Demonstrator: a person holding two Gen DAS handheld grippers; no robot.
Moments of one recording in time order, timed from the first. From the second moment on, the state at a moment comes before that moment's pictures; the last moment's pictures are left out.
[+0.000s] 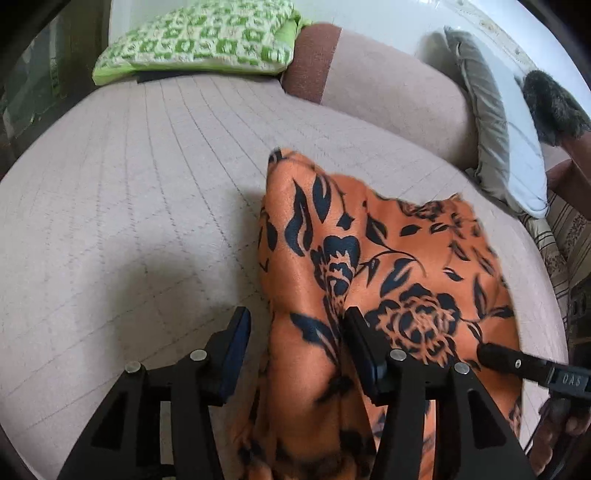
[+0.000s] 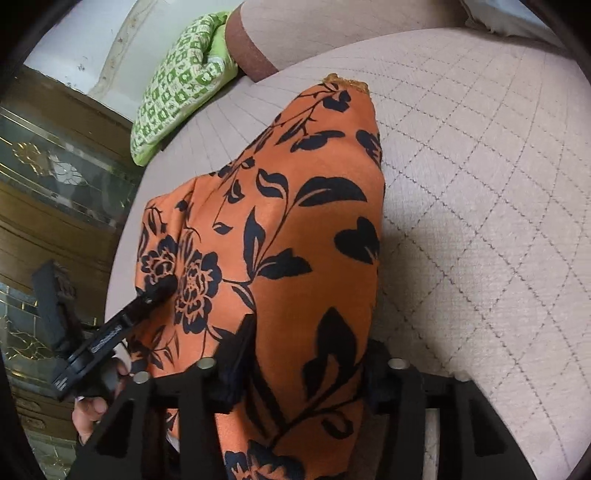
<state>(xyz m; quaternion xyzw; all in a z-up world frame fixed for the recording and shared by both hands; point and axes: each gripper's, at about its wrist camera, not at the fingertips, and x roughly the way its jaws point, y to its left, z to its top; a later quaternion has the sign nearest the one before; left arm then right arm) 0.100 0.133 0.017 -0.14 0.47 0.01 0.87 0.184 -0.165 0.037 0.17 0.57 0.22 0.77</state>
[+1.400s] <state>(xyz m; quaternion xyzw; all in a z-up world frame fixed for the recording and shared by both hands) 0.039 0.109 0.001 -0.10 0.49 -0.04 0.86 0.289 -0.127 0.035 0.18 0.55 0.18 0.79</state>
